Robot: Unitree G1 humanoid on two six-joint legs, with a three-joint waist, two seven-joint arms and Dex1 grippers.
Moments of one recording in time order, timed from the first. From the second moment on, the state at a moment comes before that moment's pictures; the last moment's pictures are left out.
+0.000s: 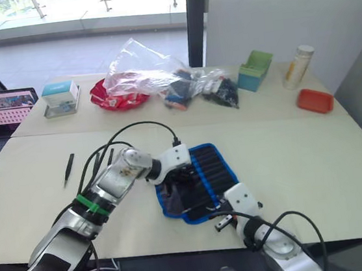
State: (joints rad) left arm -0.87 0.35 -0.55 0.34 0.01 0.49 -1.03; right arm 0.22 -0.35 0.18 -0.63 0.13 0.61 0.29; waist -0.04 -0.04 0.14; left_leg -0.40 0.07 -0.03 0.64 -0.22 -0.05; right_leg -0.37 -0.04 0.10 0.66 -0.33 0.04
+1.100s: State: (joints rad) left arm -0.29 0.59 0.15 -0.15 -0.19 0.58 -0.87; right arm 0.17 -0.41 0.21 -0.59 0.12 0.61 0.35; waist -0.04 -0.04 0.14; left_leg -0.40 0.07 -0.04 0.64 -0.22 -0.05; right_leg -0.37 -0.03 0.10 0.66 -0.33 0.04
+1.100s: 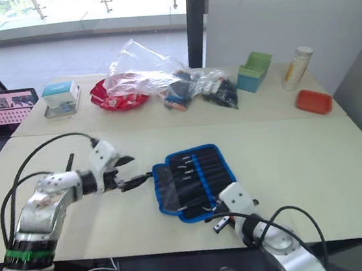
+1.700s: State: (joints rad) left arm 0.41 0.30 0.78 -0.50 -0.38 0.50 -0.52; right arm 0.13 -0.49 0.18 -0.52 0.14 0.57 0.48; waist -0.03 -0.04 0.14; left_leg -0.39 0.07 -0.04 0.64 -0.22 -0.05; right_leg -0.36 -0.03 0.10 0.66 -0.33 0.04
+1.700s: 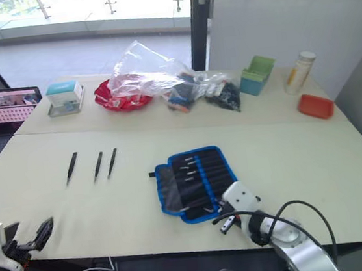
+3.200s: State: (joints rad) left arm -0.40 0.51 0.39 0.42 -0.23 0.45 -0.33; right arm 0.12 -0.45 0.18 -0.52 0.13 0.57 0.45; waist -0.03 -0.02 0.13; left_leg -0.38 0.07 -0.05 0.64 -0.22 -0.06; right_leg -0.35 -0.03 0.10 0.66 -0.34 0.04
